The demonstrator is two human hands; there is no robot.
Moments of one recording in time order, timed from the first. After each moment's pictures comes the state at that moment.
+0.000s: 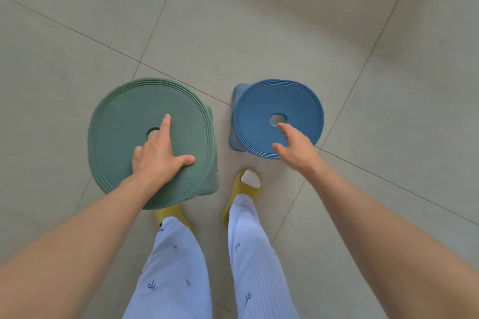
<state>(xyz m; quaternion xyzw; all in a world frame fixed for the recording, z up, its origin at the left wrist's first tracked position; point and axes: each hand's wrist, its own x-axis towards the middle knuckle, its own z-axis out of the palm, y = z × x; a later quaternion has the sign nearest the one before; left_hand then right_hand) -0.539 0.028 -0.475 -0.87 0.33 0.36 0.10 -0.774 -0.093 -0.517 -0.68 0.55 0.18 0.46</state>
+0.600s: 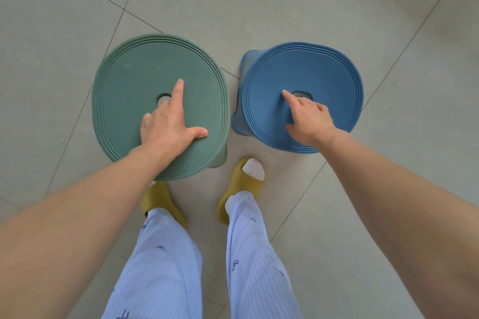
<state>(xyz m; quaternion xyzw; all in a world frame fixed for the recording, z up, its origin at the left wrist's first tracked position) -0.545 0.020 -0.585 -0.87 0.35 0.35 0.09 -0.764 -0.119 -0.641 -0.81 0.41 0.31 0.29</state>
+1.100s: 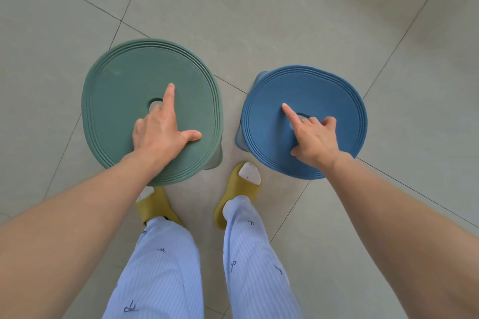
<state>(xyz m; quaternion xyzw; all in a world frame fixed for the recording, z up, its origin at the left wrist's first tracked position) -0.542 0.015 -0.568 -0.87 0.35 0.34 0.07 -0.792 -0.103 -0.614 -0.85 0.39 0.31 0.17</state>
